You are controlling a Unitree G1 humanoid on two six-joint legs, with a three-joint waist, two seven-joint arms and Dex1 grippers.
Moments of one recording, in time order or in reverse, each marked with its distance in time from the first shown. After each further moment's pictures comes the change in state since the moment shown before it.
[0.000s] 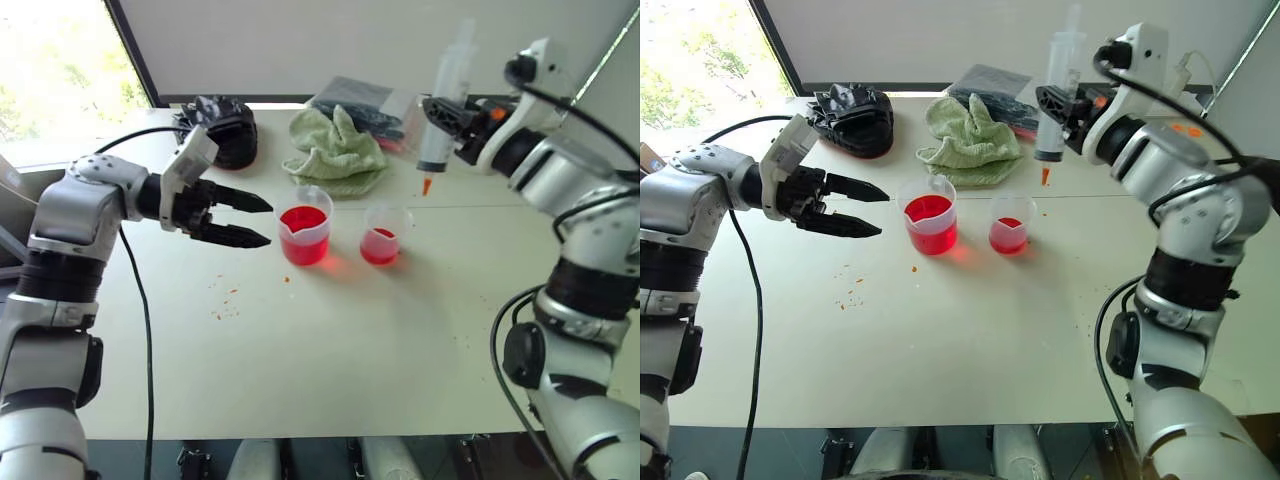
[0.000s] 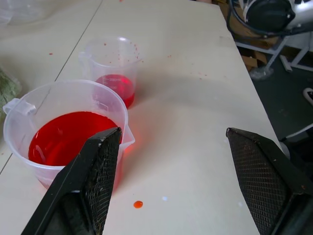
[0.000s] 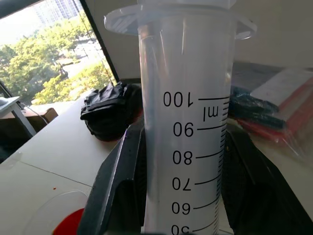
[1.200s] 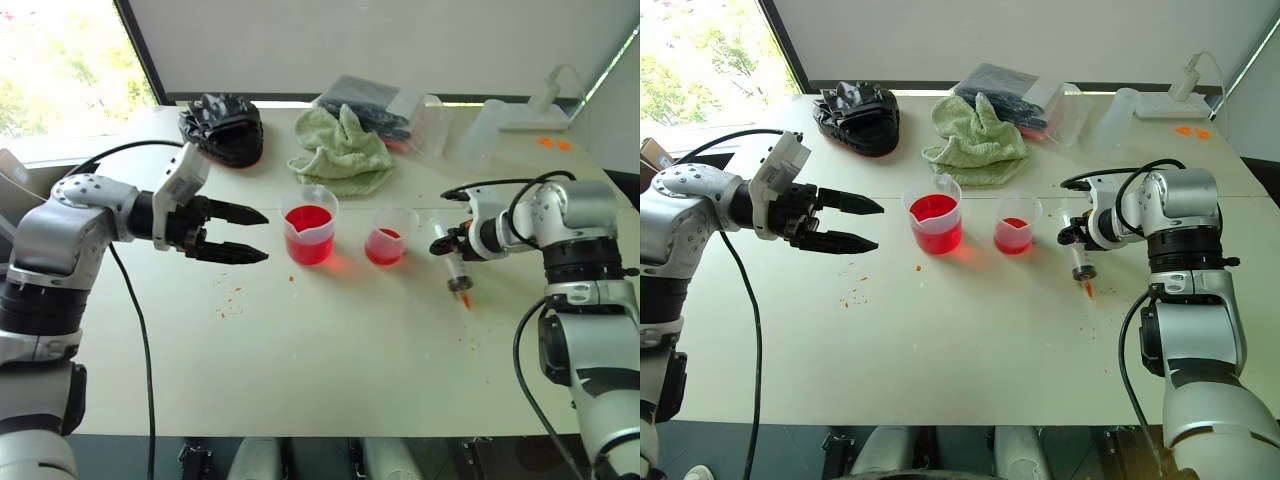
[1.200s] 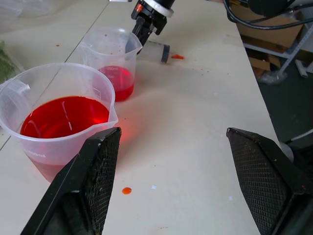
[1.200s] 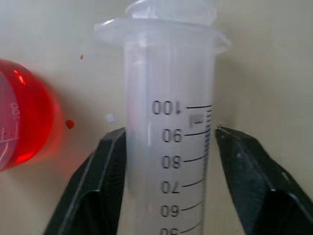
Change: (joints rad) left arm 0.133 0.046 0.066 -0.191 -0.063 0.069 0.096; right arm 0.032 -0.113 0.389 0.473 -0.347 0.248 0.171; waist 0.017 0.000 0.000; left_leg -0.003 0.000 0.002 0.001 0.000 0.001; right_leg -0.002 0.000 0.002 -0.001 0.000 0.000
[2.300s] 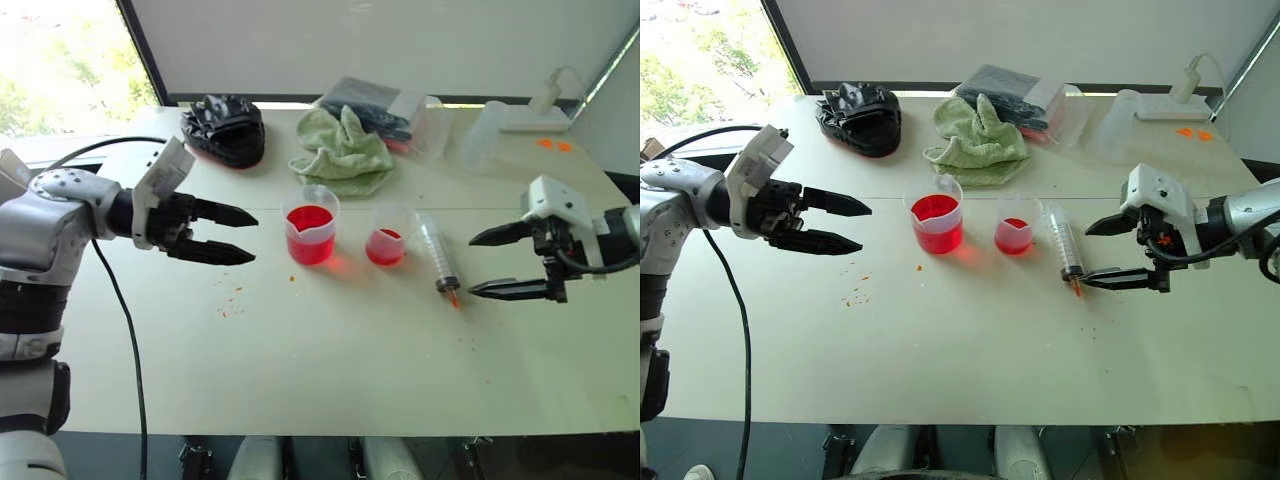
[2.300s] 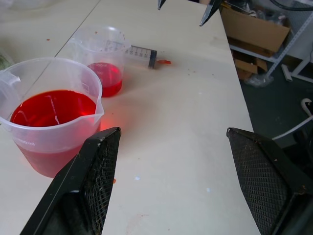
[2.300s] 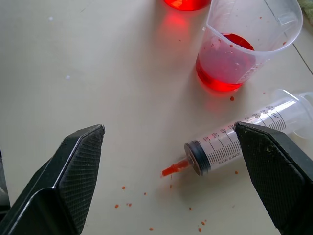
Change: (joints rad) left arm -0.010 0.072 0.014 0.002 -0.043 0.064 -0.066; right arm 0.536 -0.653 -0.045 -0.638 0.101 -0.845 1.076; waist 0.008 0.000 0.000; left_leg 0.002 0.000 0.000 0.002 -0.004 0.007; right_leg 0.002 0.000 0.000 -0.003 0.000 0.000
